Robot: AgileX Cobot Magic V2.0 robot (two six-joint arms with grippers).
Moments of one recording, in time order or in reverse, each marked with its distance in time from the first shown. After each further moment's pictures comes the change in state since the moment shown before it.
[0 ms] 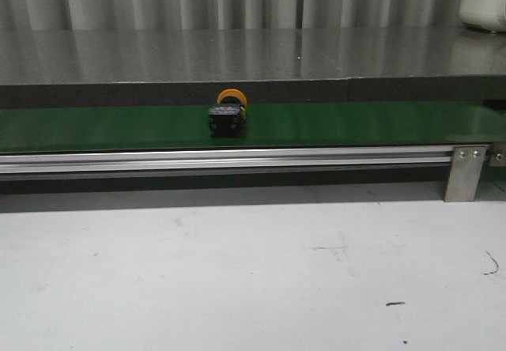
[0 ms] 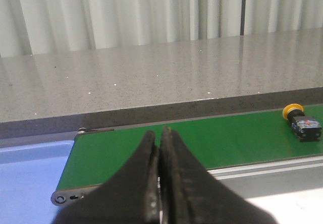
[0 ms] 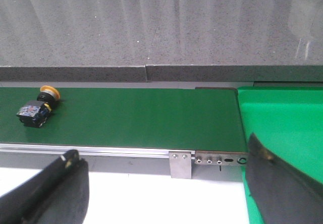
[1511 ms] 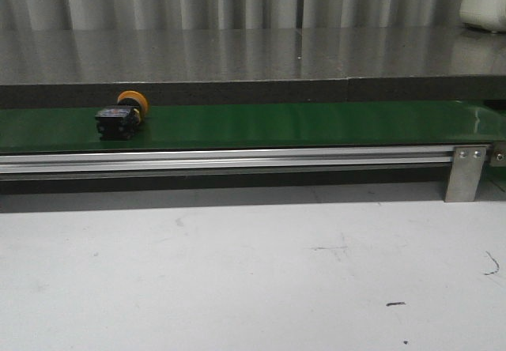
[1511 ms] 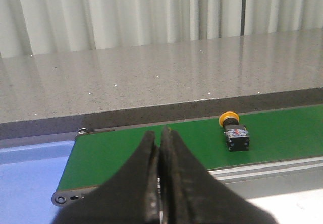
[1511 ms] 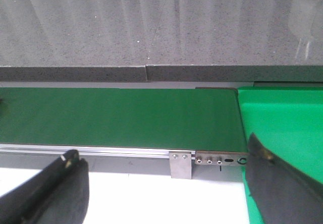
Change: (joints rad) left arm 0.000 0.000 -0.002 0.000 0.000 0.000; right arm 0.000 0.000 0.000 0.000 0.000 0.000
